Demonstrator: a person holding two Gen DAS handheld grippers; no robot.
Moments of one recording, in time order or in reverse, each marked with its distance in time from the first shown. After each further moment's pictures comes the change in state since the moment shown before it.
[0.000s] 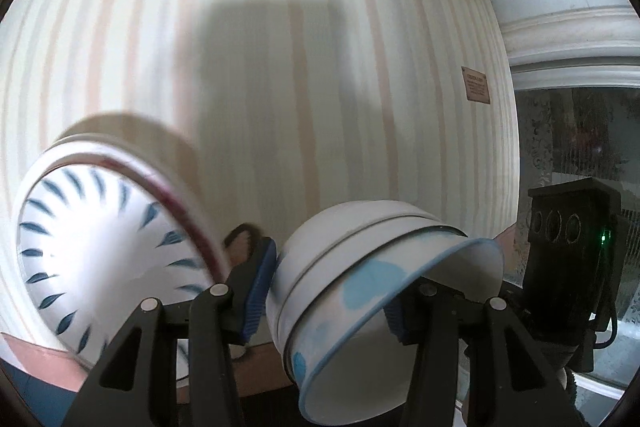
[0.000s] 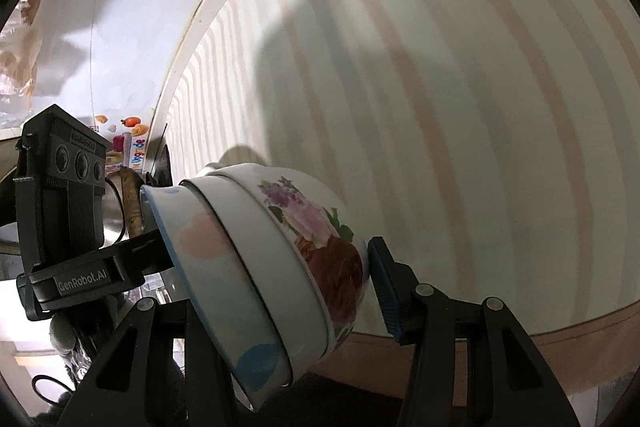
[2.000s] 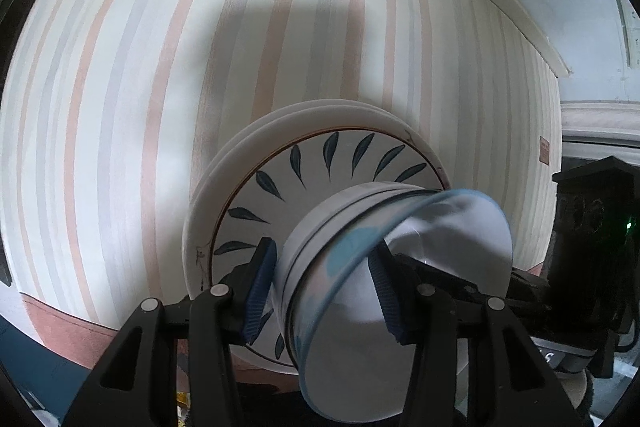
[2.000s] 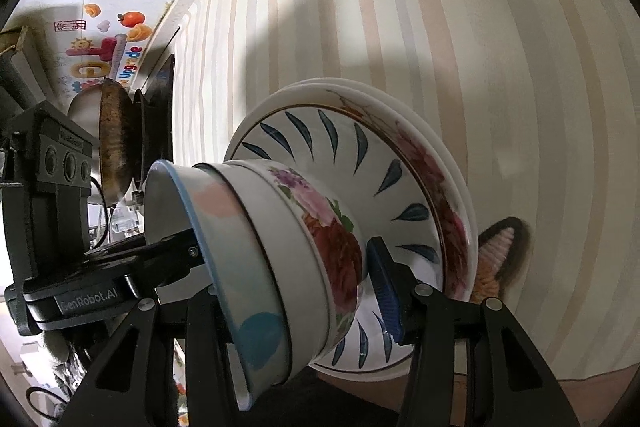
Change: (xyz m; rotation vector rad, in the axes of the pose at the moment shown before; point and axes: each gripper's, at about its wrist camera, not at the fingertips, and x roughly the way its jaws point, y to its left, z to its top) left arm -0.050 0.158 -0.044 -0.207 -0.089 0.046; right arm 0.154 0.150 -0.012 -0.204 0.189 -0.107
